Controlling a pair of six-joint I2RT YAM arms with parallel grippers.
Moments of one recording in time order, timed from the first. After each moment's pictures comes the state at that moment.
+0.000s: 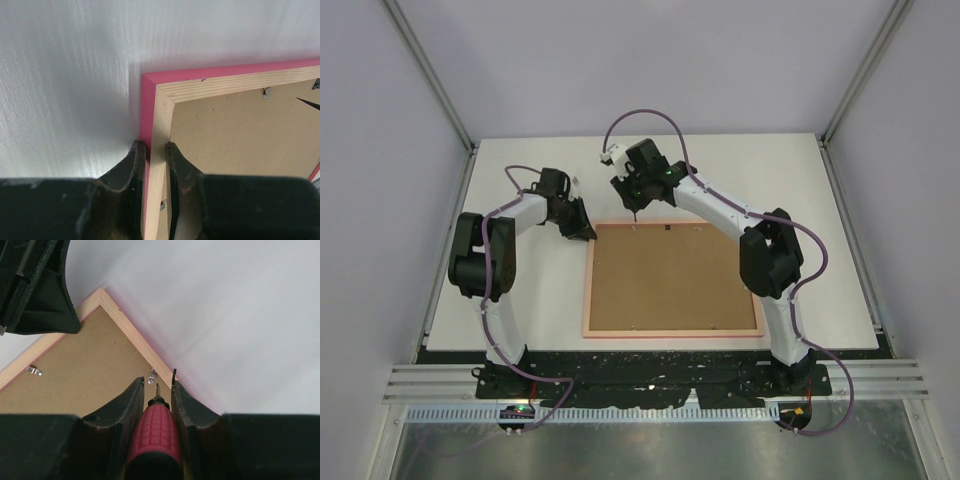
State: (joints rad) left arm -0.18 1.94 1.26 -0.43 0.39 -0.42; right arm 0.68 2.12 1.88 -0.54 -0.11 -0.18
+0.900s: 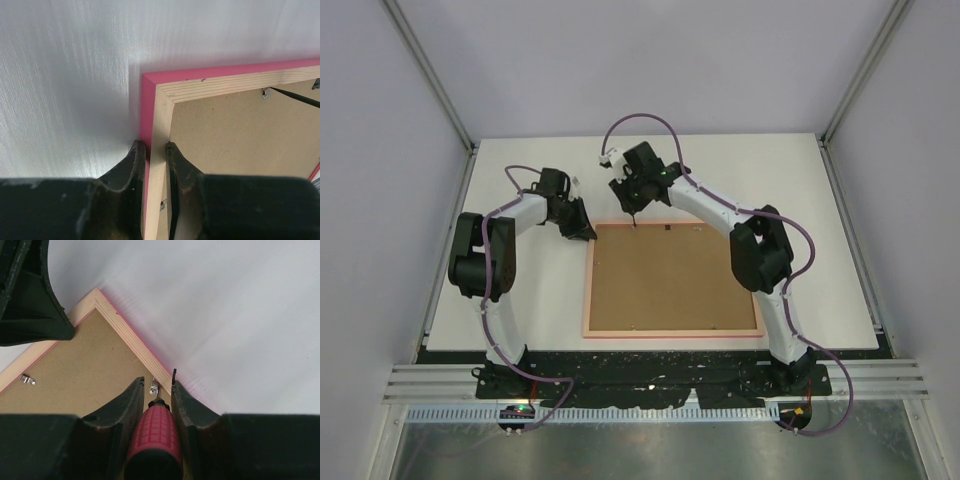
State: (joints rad) left arm -0.18 1.94 1.26 -0.43 0.39 -0.42; right arm 0.67 2.19 1.91 -0.54 -0.13 -0.17
